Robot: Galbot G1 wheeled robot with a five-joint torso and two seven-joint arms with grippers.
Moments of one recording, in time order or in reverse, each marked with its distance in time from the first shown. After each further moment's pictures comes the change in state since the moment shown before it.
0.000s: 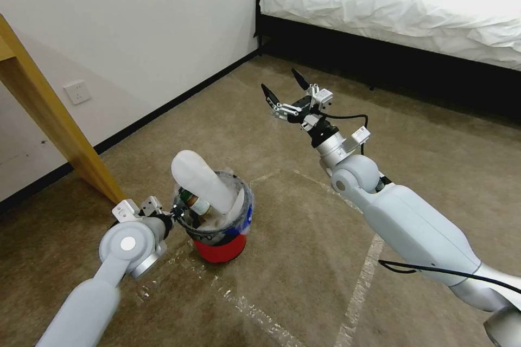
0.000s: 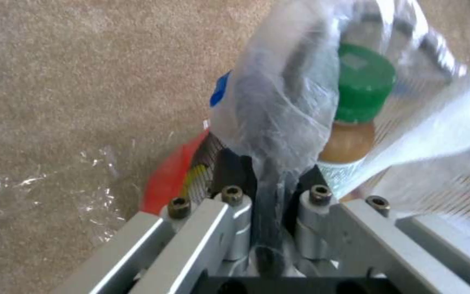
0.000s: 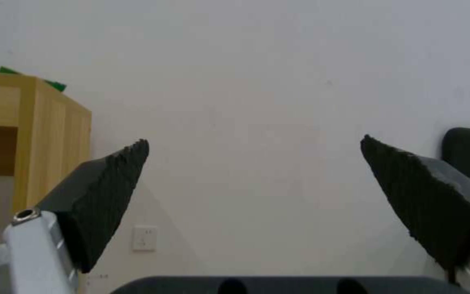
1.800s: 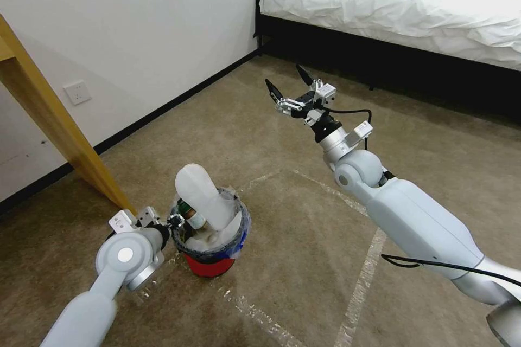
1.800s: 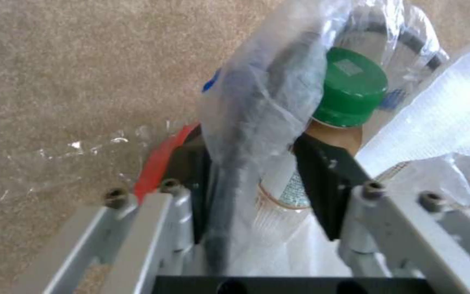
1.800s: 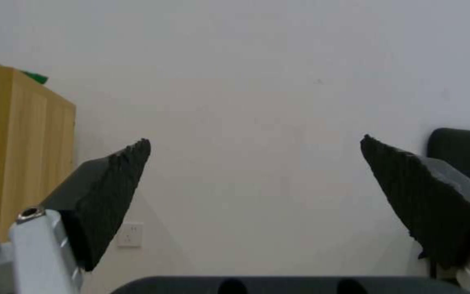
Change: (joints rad) left arm 0.082 0.005 -0.036 -0.026 0.006 0.005 -0.017; right arm 0.036 -0.008 -0.015 -0.041 0.007 0.004 0.007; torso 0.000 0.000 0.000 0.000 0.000
